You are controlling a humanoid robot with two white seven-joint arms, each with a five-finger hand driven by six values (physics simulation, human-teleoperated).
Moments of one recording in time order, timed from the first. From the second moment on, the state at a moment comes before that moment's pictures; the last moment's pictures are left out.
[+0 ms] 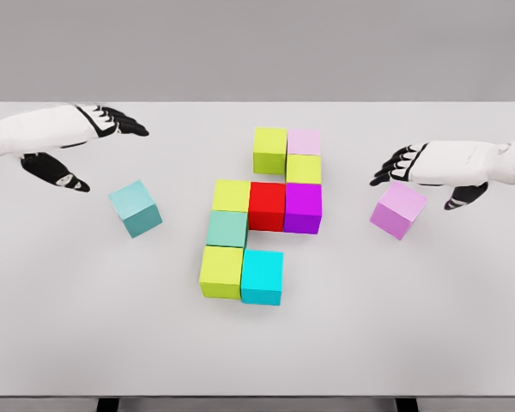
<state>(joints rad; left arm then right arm) -0.68 0.94 -0.58 -1.46 -0.03 -0.61 -0.61 -0.82 -0.99 0.85 -1.47 0.30 -0.61 0.61</state>
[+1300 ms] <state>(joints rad) -0.83 0.77 -0.90 -1.23 -0.32 -0.61 -0.61 -0.84 -0.88 0.93 -1.33 0.41 -0.61 0.61</state>
